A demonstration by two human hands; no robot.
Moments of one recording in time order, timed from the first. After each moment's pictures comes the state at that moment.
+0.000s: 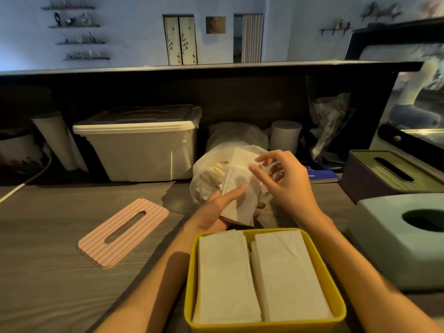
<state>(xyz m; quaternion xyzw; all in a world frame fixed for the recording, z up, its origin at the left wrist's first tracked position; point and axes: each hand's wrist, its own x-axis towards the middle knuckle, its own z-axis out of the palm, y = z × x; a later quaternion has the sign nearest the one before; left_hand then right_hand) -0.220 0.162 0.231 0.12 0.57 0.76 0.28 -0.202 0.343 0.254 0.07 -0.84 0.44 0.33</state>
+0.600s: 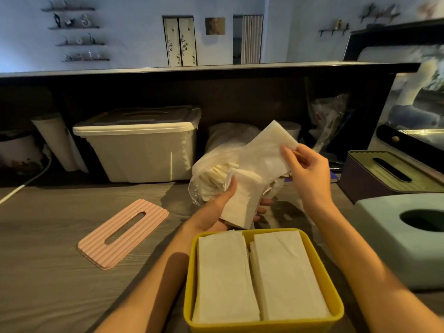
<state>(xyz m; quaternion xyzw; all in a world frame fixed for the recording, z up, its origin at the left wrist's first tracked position) -0.221 0.165 0.236 0.10 0.55 0.75 0.36 -0.203 0.364 0.265 0.02 -0.71 0.60 0.37</state>
